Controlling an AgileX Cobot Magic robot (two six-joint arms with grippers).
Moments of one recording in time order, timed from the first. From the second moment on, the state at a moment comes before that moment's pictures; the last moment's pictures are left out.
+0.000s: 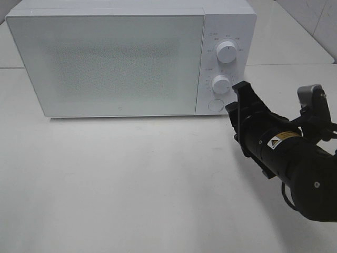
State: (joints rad) left arm 0.05 0.00 -0.50 -0.15 1.05 0.12; right arm 0.73 1.73 -0.40 0.70 -1.01 1.03
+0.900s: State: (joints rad) left arm 0.05 0.00 -0.50 -0.15 1.05 0.12; right arm 0.68 1.80 -0.49 0.68 -0.88 1.36
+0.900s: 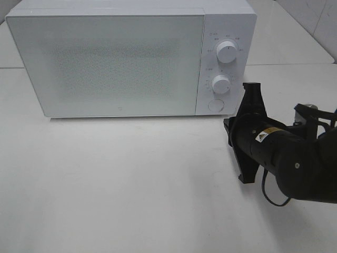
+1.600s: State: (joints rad) left arm 0.05 0.00 -0.50 -0.15 1.05 0.12; right arm 0.56 1.97 -0.71 0.57 -0.83 1.36
